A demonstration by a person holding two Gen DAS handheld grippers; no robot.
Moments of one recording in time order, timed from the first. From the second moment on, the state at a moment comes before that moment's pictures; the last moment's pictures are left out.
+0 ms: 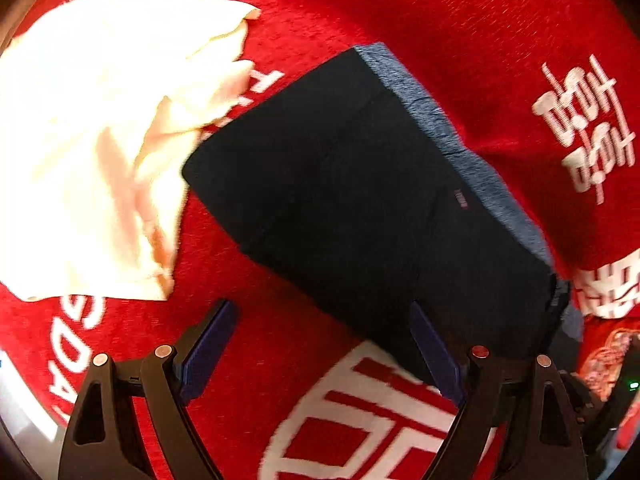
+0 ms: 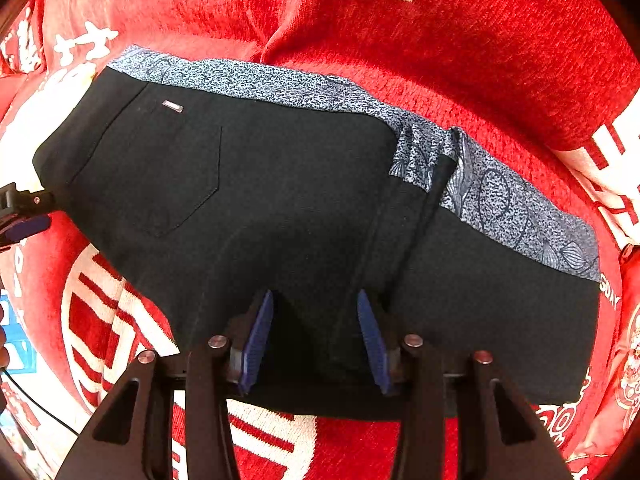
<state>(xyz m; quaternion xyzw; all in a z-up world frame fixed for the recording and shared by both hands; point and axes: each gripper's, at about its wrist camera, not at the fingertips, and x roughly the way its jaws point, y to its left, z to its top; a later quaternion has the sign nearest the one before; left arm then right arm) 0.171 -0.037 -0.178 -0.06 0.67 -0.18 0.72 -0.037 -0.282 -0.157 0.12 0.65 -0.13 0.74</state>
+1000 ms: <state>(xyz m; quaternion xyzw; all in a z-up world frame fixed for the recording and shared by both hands) 0.202 -0.045 -0.207 -0.23 0.62 -0.24 0.71 -0.041 -0.280 -0.153 0.13 0.64 -0.13 0.74</state>
